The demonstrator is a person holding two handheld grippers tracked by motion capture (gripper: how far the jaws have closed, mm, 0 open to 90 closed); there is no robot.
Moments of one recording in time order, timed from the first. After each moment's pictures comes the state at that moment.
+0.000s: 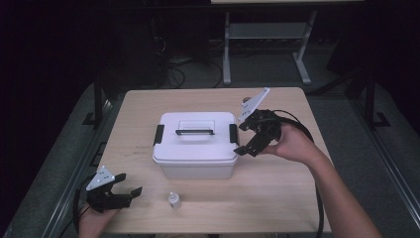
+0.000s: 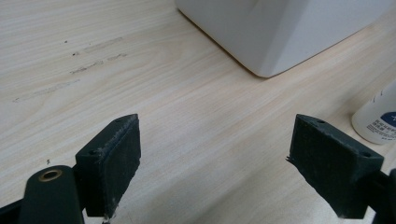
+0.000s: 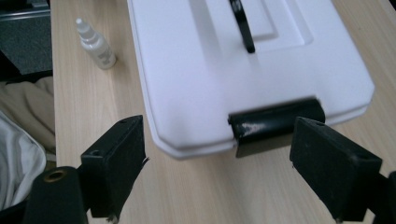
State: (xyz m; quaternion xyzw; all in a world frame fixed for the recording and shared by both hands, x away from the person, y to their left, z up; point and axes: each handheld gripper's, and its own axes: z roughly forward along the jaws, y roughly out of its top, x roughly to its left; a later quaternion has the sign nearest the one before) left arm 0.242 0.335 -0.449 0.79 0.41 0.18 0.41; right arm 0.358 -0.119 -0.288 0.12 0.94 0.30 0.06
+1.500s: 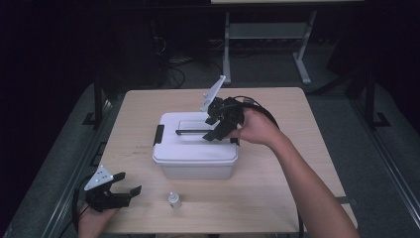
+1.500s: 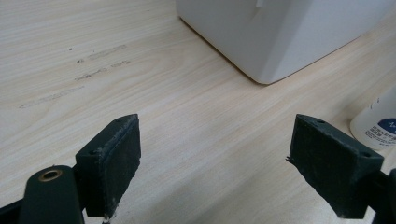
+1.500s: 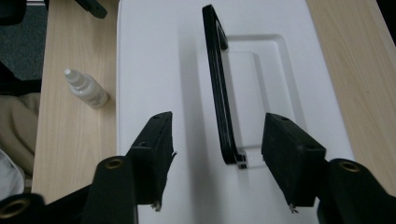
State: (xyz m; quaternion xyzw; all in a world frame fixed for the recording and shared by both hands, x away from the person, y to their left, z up) left arm 0.242 0.336 -0.447 0.79 0.41 0.18 0.42; right arm 0.390 -0.036 -0.275 0.06 0.95 0.29 0.06
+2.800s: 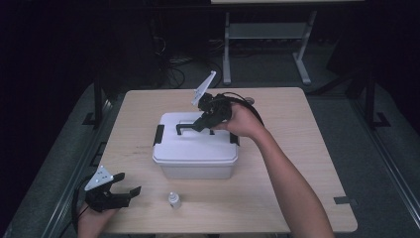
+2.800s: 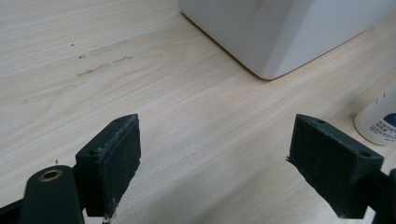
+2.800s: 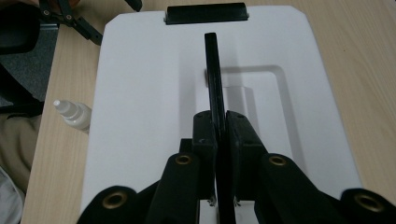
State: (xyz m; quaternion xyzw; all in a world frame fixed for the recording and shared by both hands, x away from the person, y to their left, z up) left arm 0.242 0.337 -0.448 0.79 0.41 0.18 0.41; right arm 0.424 -0.013 -0.293 0.05 0.95 0.32 0.01
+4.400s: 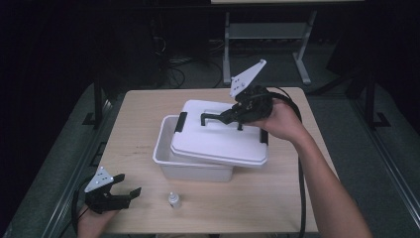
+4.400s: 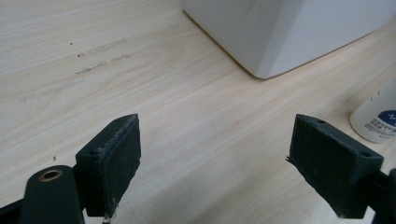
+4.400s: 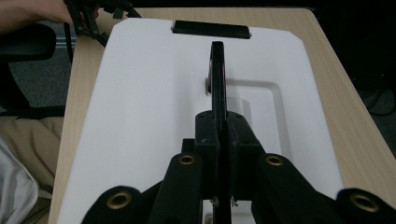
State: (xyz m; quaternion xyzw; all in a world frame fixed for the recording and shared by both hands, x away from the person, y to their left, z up) left arm 0.238 0.335 -0.448 0.79 0.41 0.18 0.41; right arm 0.374 -0.100 -0.233 0.06 0.92 0.37 0.08
